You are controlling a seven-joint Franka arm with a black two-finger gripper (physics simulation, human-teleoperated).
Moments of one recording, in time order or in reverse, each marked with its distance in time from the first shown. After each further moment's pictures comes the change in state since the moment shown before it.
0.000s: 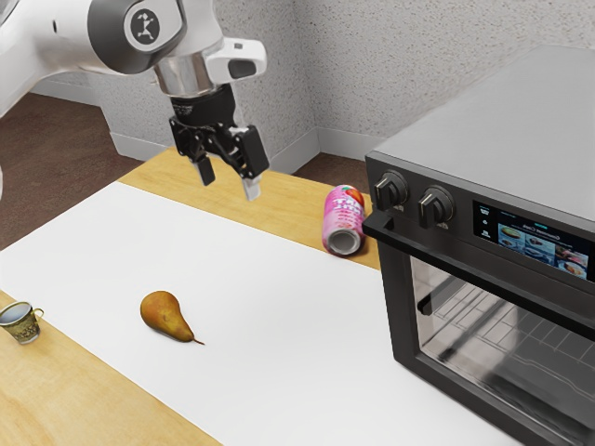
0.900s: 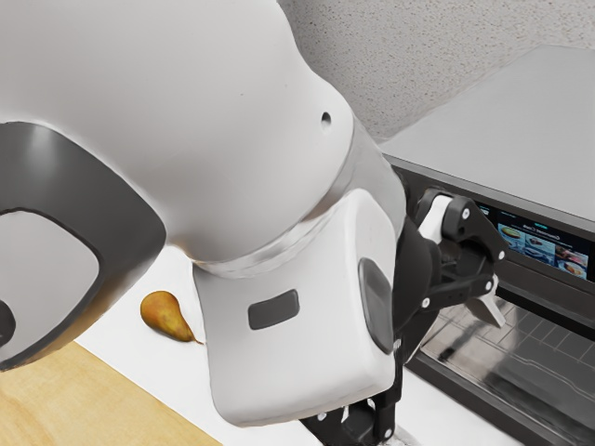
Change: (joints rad) arm -0.051 -0.516 -0.683 -0.485 -0.097 0.440 1.035
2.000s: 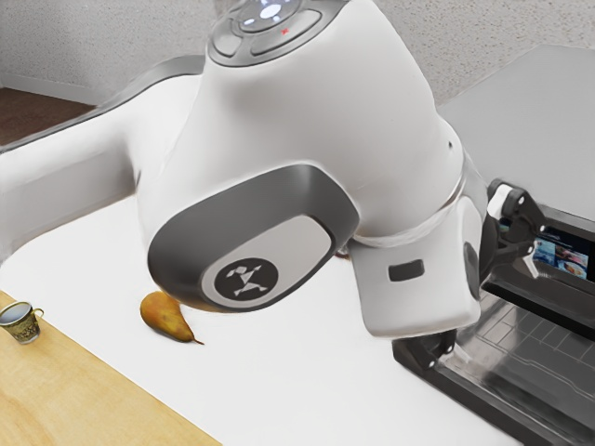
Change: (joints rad) arm 0.026 0.216 0.016 -0.011 0.210 0.190 0.087
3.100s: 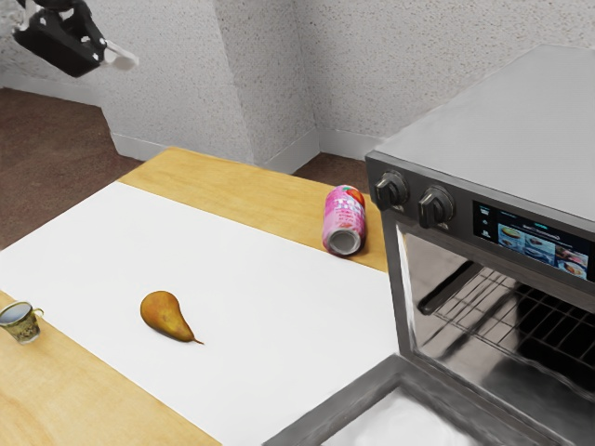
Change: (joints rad) arm -0.127 -0.112 0.698 0.335 0.000 -0.321 -0.346
